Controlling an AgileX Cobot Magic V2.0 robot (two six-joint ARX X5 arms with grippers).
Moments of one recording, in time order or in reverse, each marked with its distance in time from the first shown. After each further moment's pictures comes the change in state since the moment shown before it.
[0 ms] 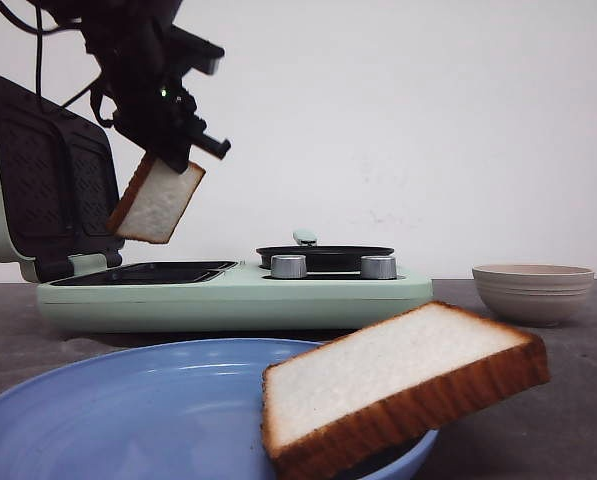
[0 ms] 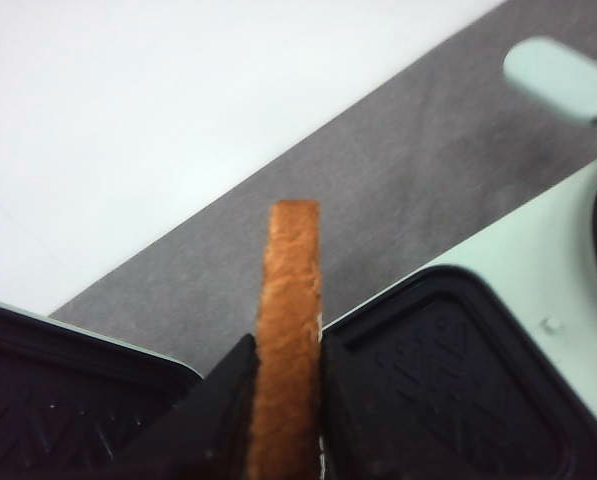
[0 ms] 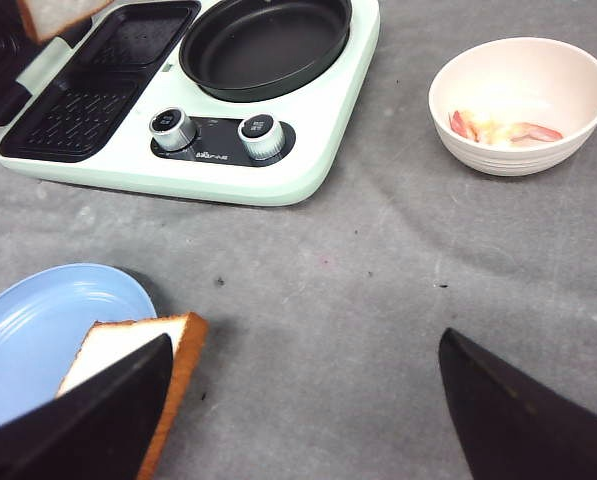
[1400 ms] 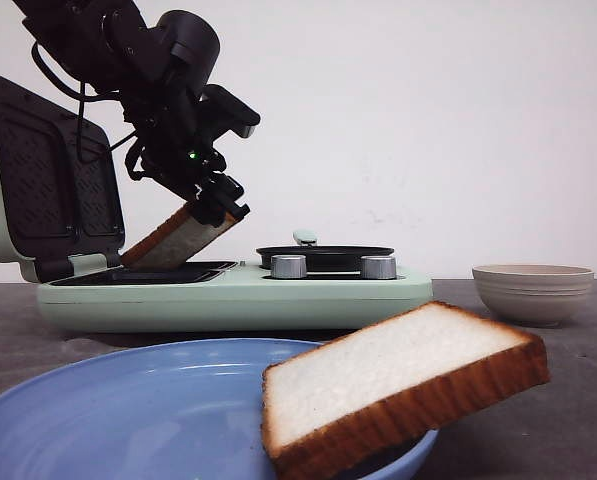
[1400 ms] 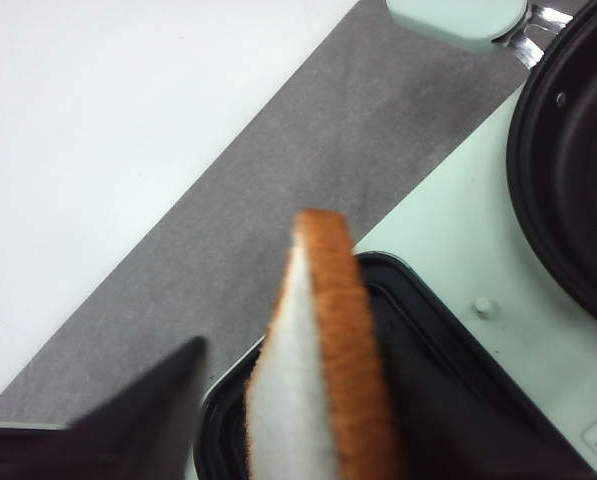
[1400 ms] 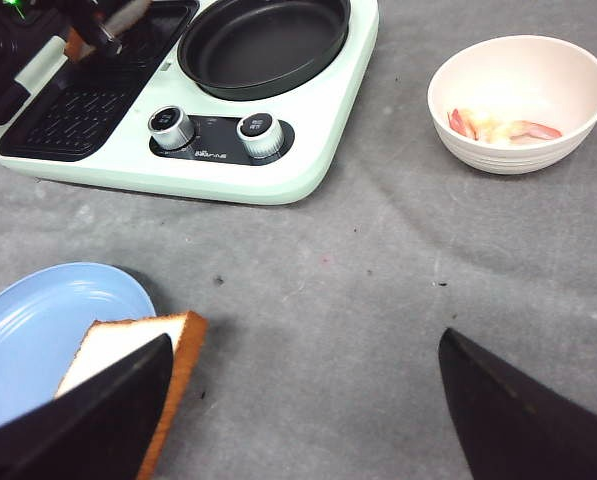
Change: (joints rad) left arm -0.035 0.140 0.002 0.113 0.023 0.156; right arm 0.000 0.000 0.000 -0.003 0.000 0.000
